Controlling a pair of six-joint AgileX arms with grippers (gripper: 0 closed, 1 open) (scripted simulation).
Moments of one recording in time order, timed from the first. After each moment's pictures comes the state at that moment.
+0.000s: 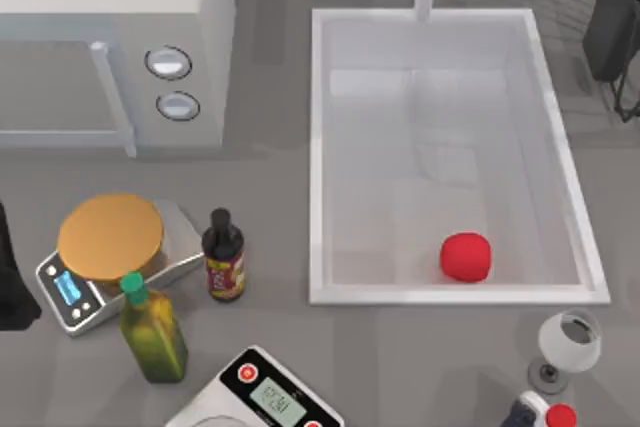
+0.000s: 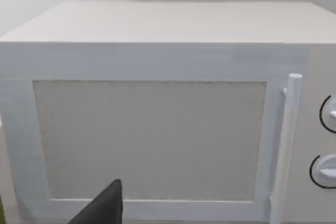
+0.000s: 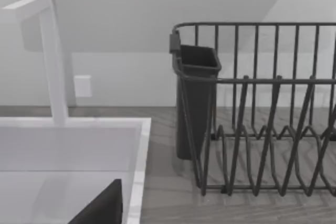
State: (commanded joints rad) left arm 0.00 0.00 0.00 0.00 0.00 0.00; right arm 0.00 0.00 0.00 0.00 0.00 0.00
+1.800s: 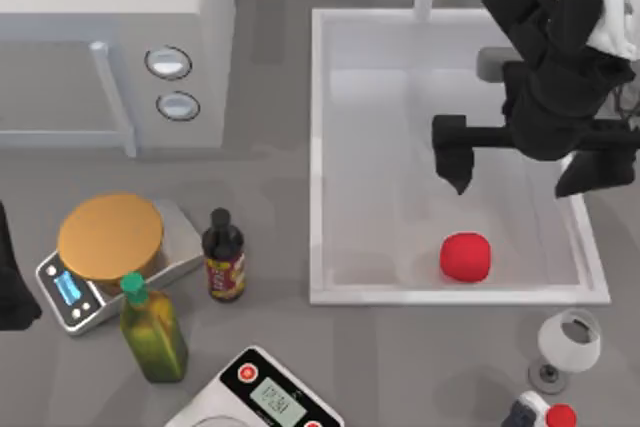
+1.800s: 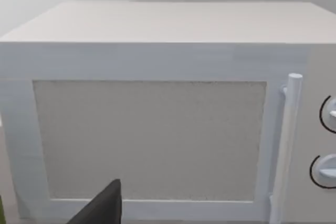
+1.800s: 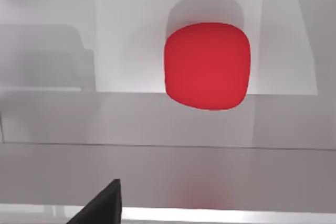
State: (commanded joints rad) left arm 0.00 0.00 0.00 0.00 0.00 0.00; right arm 0.41 1.94 1.47 -0.97 0.00 0.43
